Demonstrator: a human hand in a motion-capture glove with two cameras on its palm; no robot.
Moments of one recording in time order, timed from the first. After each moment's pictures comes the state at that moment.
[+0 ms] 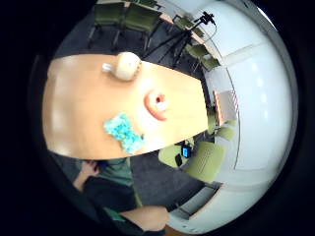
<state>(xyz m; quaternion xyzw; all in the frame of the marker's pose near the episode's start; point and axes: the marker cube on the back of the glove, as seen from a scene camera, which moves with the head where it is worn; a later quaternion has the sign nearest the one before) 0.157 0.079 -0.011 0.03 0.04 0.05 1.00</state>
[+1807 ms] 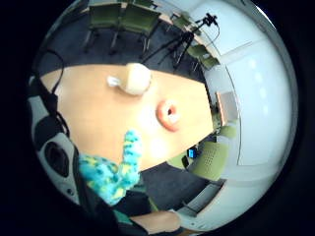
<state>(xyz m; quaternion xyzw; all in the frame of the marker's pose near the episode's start) 0.060 -0.005 -0.009 0.04 0.04 0.06 1.00</state>
